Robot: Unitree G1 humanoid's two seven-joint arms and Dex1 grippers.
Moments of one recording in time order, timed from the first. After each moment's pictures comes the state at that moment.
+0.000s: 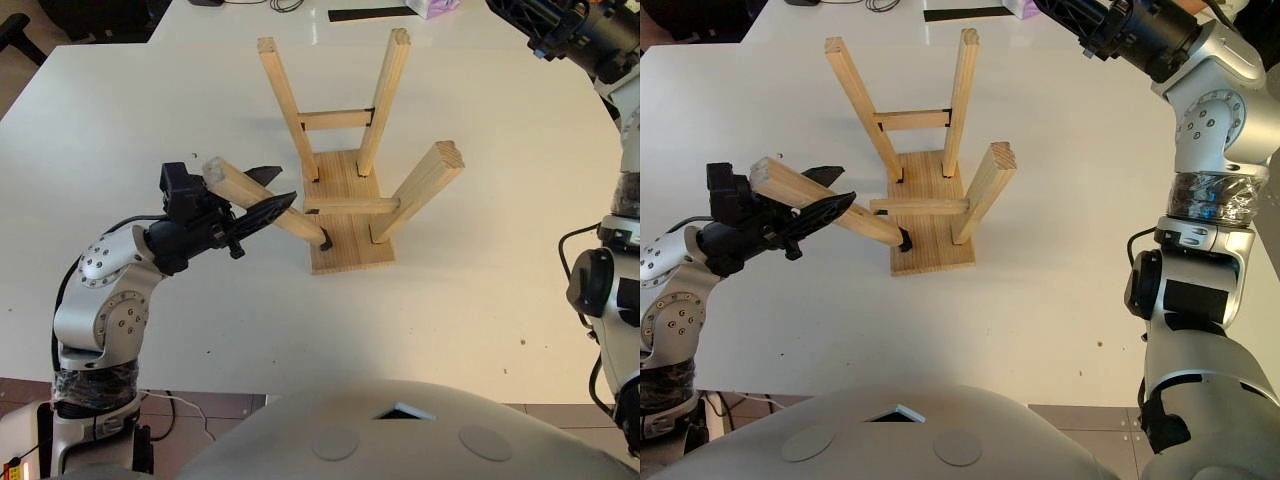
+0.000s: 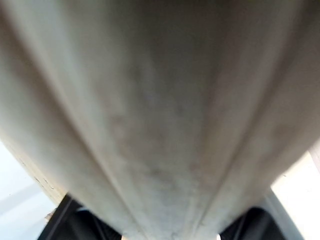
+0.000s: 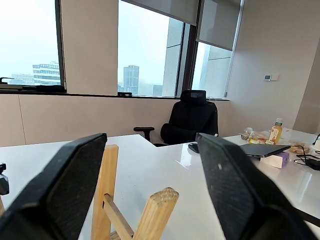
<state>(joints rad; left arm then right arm) 0.09 0.57 0.21 -0.44 -0.76 0.35 -0.98 -0.82 -0.58 -0.20 0.28 0.63 0.46 1.03</state>
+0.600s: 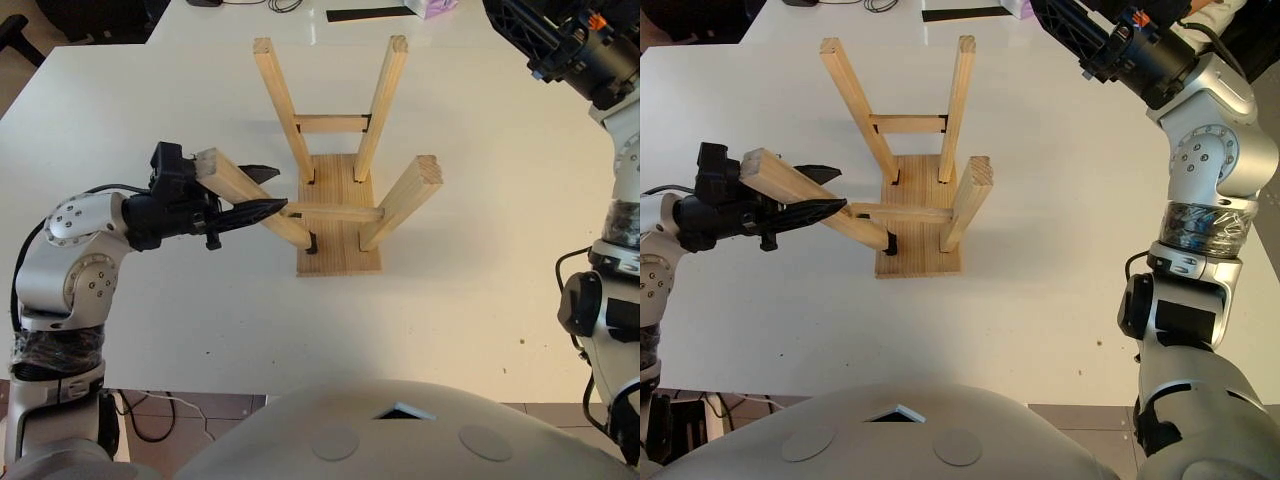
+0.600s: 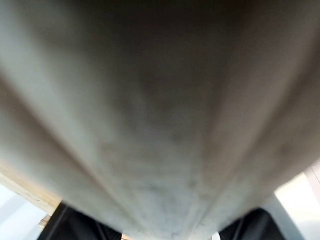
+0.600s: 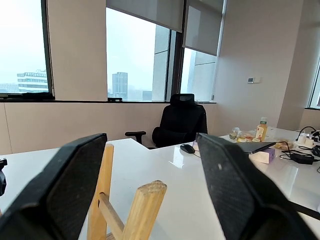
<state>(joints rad) -0.09 0.76 0.17 -0.28 -0.78 0.38 -1.19 -0.68 -0.55 -0.26 0.11 0.66 0.47 0.93</state>
